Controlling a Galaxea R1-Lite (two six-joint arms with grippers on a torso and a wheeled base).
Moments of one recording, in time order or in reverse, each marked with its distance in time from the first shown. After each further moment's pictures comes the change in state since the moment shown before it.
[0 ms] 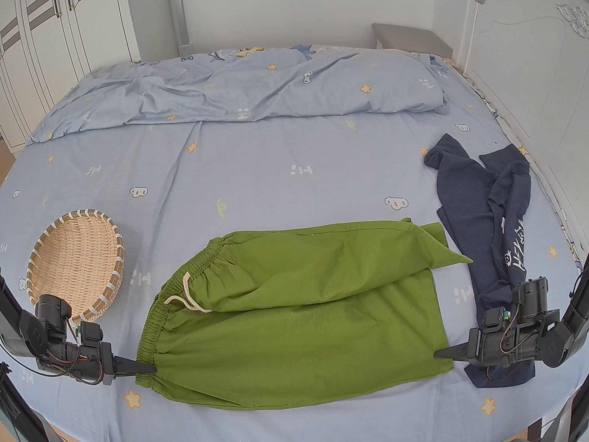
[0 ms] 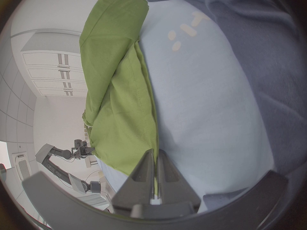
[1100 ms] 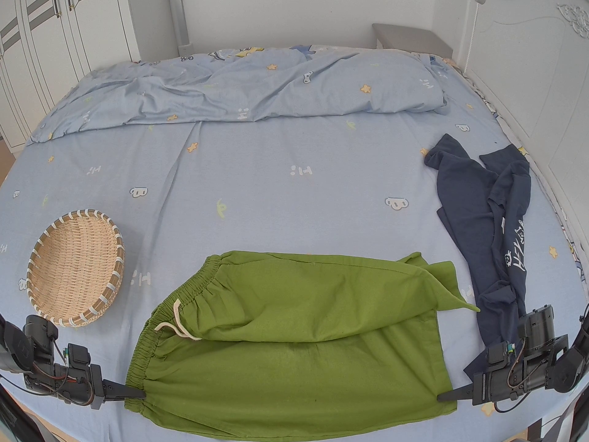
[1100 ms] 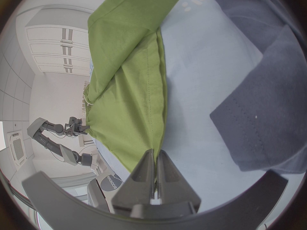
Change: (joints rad) left arm 0.106 -0.123 0.112 0.171 0.084 0.055; right arm 0.065 -0.093 0.213 0.029 -0.015 -0.185
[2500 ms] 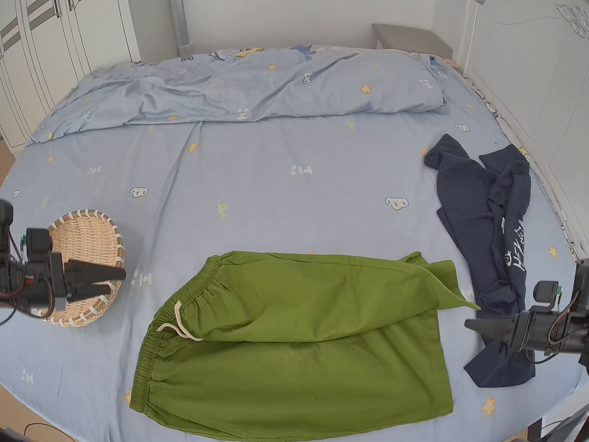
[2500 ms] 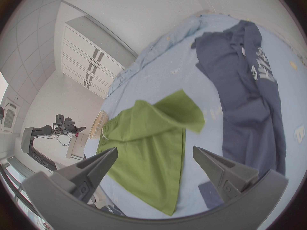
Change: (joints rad) left arm -0.202 -0.428 -0.483 0.206 0.049 -0.302; right arm -0.106 -0.426 -0.137 0.074 -0.034 -0.011
